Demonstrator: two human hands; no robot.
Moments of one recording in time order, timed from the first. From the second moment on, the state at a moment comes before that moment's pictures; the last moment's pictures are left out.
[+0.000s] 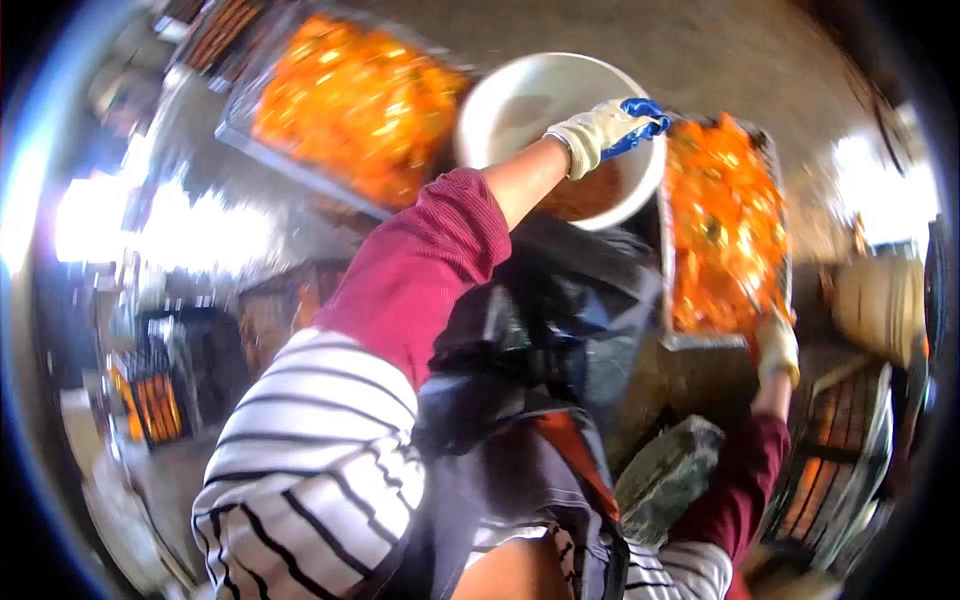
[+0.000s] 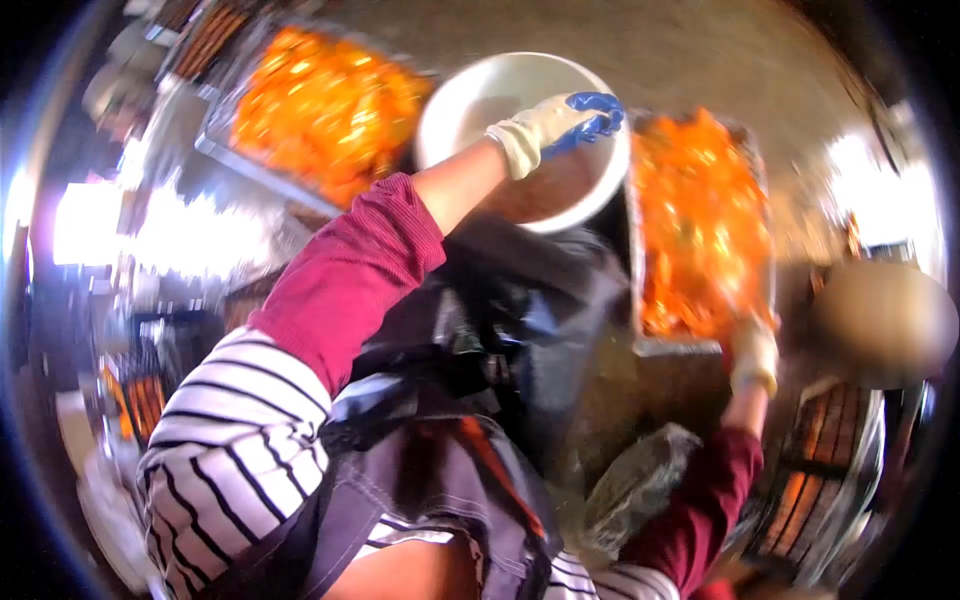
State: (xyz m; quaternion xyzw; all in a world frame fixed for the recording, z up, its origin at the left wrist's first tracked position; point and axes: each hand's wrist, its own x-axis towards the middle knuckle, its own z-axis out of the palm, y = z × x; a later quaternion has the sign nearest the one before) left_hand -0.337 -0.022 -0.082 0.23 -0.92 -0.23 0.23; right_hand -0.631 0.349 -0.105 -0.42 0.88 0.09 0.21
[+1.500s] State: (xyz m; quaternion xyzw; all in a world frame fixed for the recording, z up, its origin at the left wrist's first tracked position) left_hand 0.006 -0.078 -0.017 0.74 -0.66 0.04 0.08; right_hand -0.377 0.124 -0.025 -0.56 0.73 -0.24 0.31
